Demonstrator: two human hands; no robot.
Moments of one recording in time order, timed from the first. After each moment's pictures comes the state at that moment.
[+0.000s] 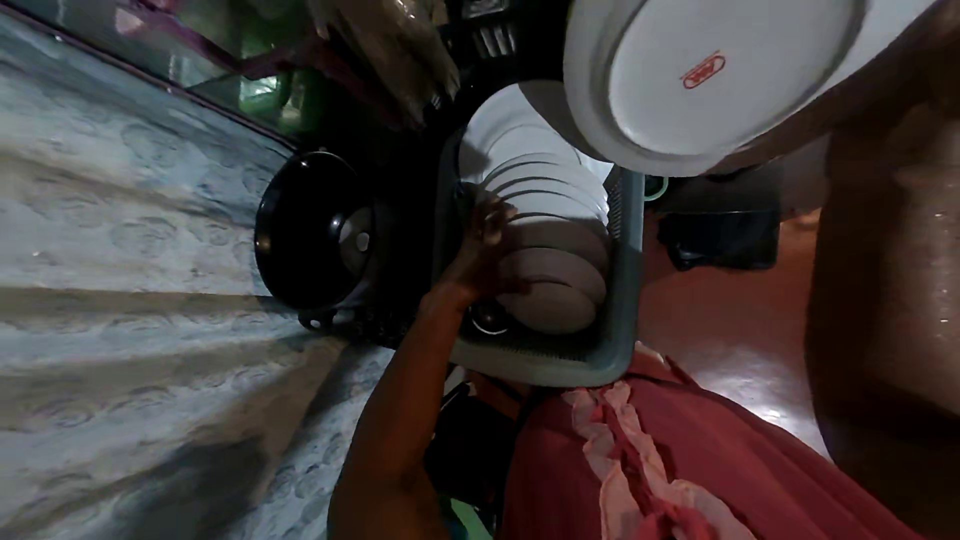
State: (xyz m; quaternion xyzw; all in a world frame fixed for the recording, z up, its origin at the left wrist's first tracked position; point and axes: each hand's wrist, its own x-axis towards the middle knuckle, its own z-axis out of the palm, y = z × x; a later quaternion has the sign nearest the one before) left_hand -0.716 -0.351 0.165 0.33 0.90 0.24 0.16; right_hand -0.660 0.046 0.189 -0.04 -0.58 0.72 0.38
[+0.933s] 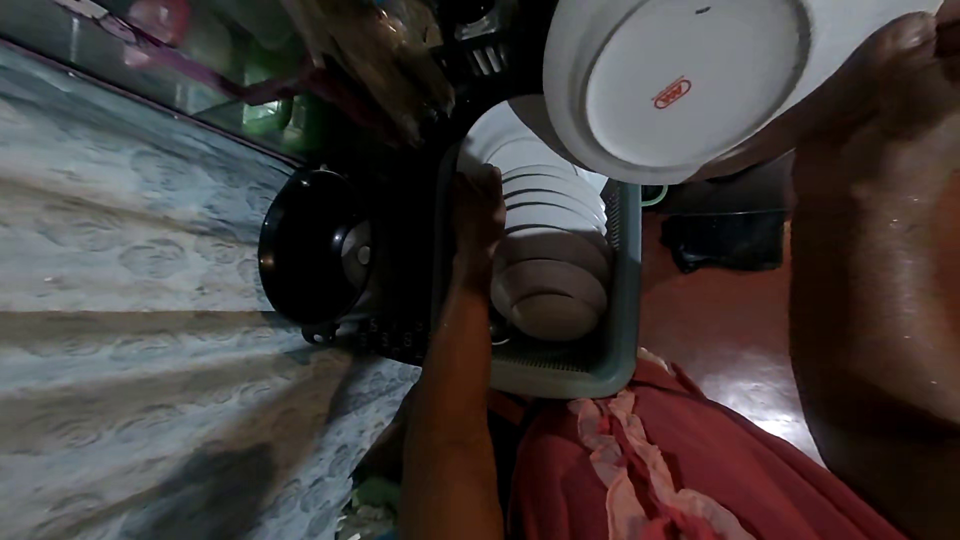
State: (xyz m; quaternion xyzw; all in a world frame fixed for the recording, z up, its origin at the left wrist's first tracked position) left_hand -0.775 -0.284 0.163 -0.03 0.97 0.21 0.07; right_hand -0.666 0.026 0.192 -0.05 -0.56 0.73 0.39
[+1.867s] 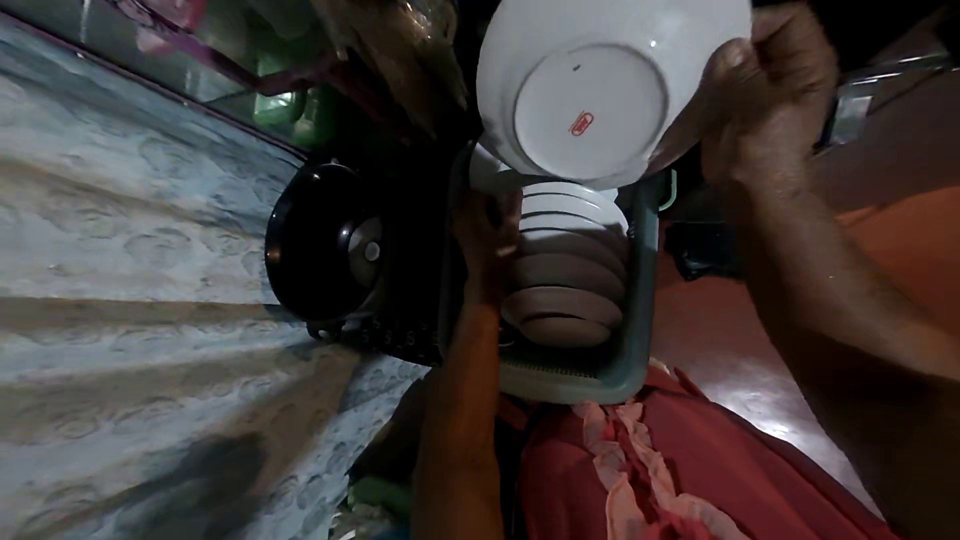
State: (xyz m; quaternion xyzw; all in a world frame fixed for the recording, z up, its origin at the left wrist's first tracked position) left_hand -0.739 -0.303 0.168 0.08 0.95 0.30 -0.10; right_hand -0.725 -0.024 0.185 0.05 -0.60 0.74 0.29
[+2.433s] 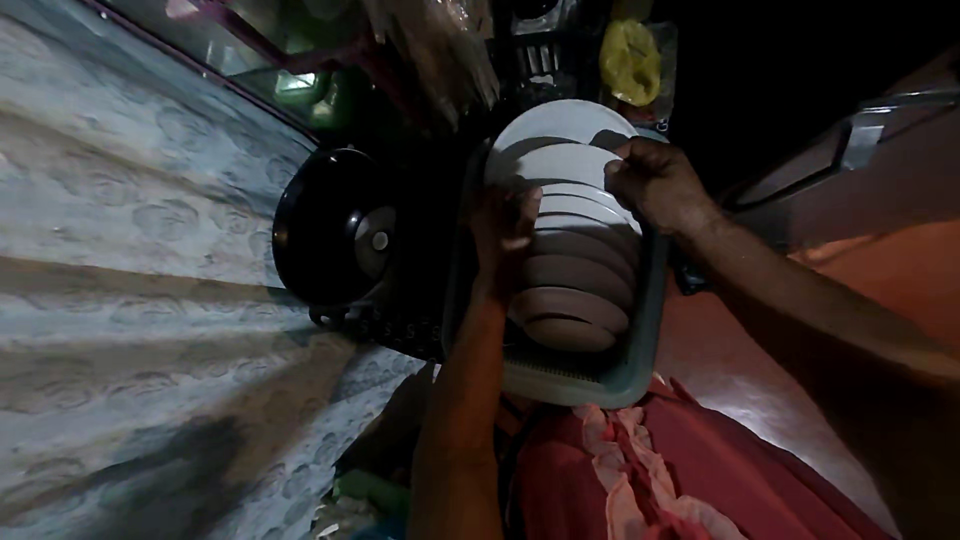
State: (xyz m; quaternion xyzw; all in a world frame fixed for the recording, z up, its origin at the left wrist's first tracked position) left_hand -0.740 -0.306 0.160 0.11 0.92 0.36 -0.12; right_hand -0.725 -0.073 0.155 0.01 -0.73 0.68 -0.01
